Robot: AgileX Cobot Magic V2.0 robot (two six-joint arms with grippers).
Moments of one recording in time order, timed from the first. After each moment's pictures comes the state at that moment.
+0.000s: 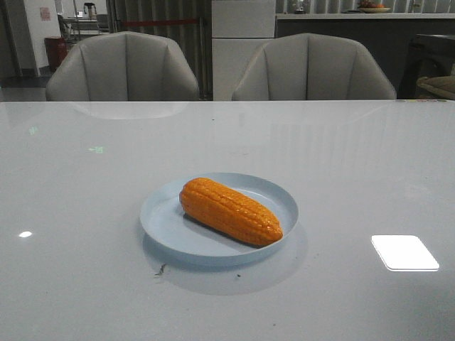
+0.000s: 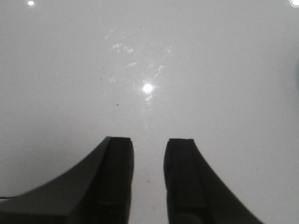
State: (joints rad) left arm -0.04 0.84 -0.56 0.07 0.50 0.06; right arm -0.12 0.60 -0.57 0.32 0.77 -0.28
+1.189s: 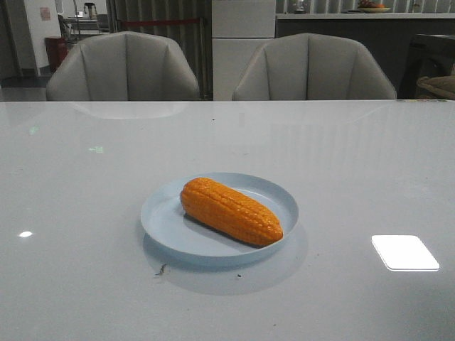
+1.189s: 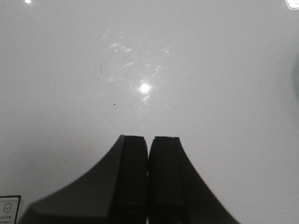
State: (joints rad) left arm -0.04 0.84 -0.56 0.05 0.50 0.06; right arm -0.12 0.59 -0.56 0.32 0.76 -0.28
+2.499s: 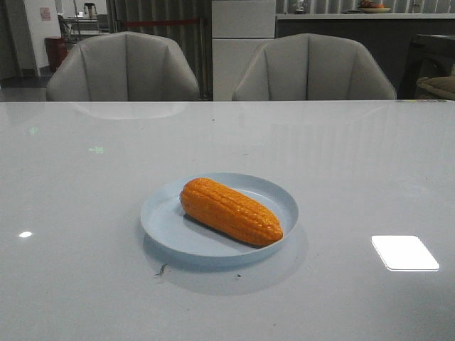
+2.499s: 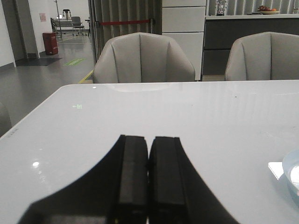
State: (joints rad) left arm -0.04 -0.01 0.01 -0.01 0.06 0.06; right arm -0.12 0.59 -0.56 0.32 0.77 -0.28
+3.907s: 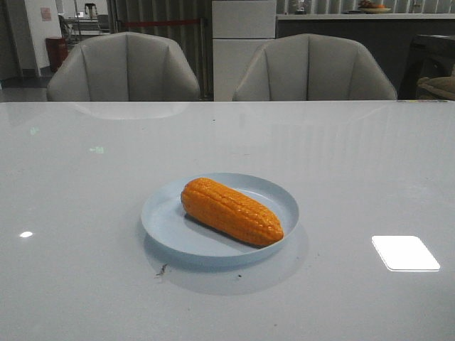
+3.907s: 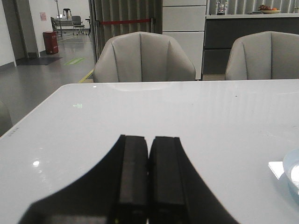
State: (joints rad) left arm -0.04 -0.01 0.01 -0.01 0.06 0.06; right arm 0.07 0.08 -0.16 0.21 0.16 -0.18
